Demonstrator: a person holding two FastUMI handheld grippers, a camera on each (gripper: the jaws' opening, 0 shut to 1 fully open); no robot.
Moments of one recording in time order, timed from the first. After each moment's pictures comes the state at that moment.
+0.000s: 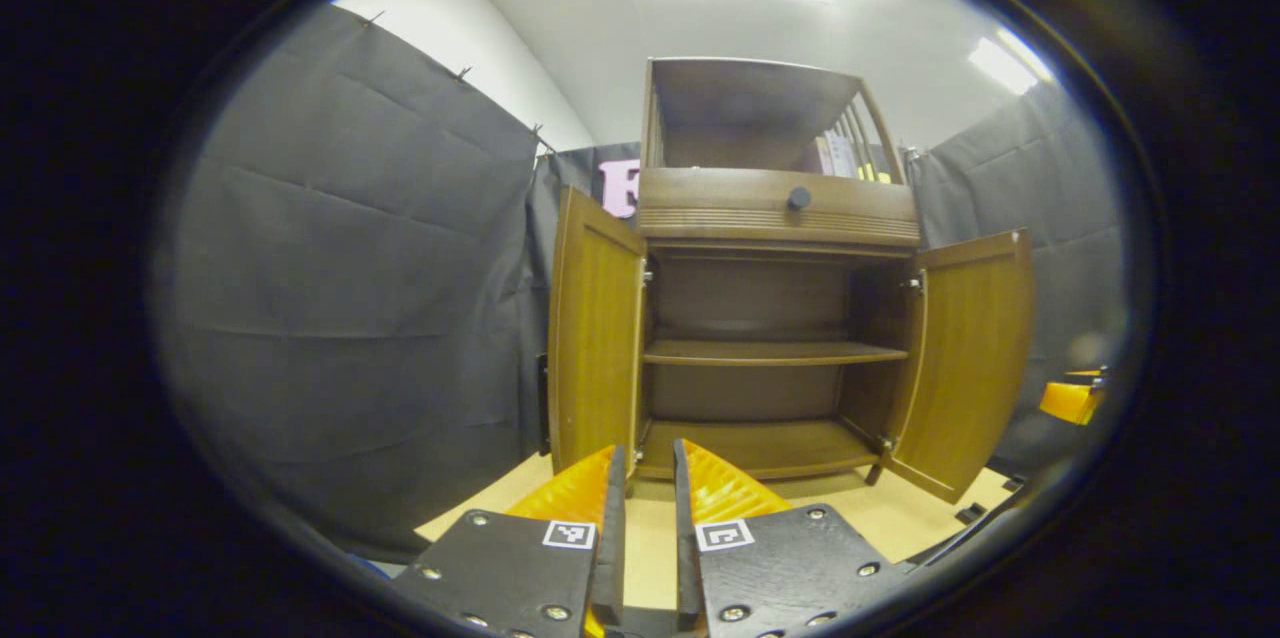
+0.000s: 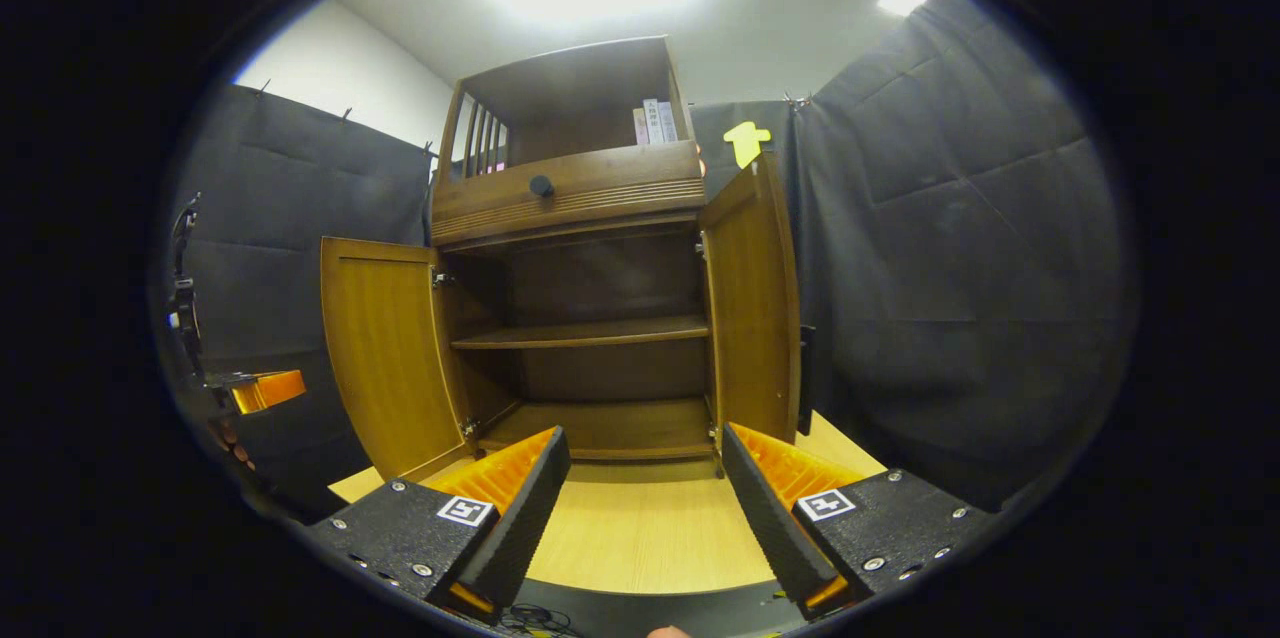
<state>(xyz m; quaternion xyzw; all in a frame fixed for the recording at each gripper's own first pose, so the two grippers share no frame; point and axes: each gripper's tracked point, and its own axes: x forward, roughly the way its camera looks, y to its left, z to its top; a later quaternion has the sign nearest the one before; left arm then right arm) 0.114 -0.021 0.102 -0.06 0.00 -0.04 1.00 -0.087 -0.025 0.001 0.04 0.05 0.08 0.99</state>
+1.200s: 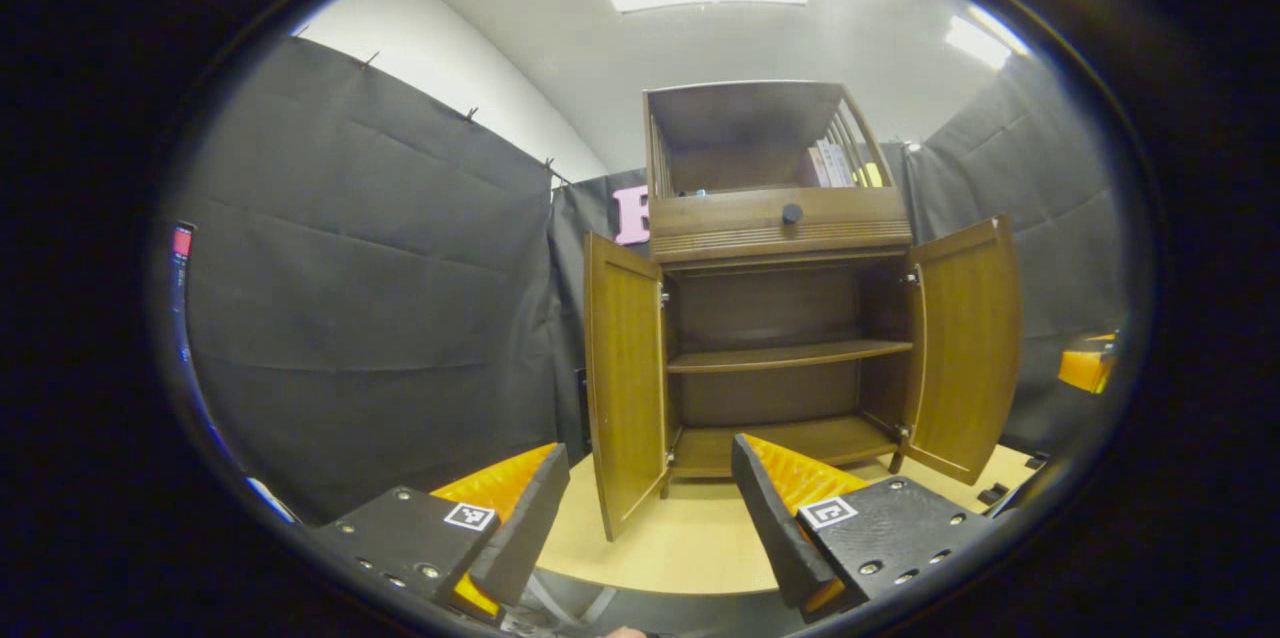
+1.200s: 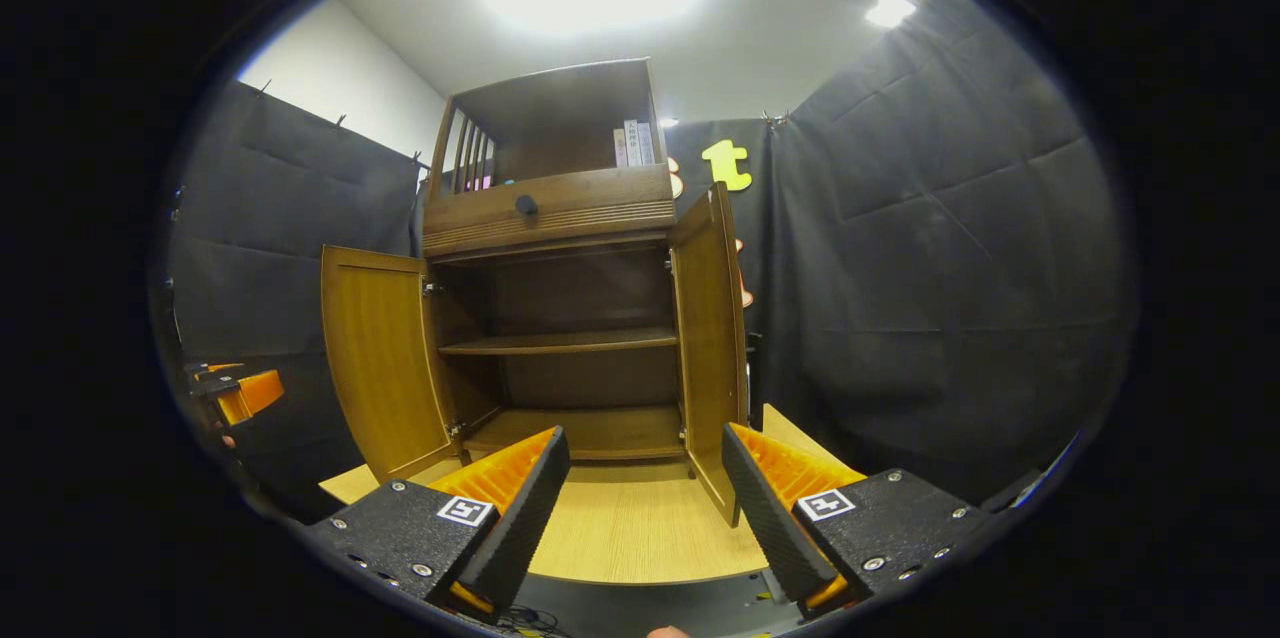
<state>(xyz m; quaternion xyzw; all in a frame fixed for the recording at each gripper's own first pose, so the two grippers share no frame) 0.076 -0.004 0.113 -0.02 -0.03 0.00 1.00 -0.127 -0.046 0.012 0.04 0.03 0.05 1.00</state>
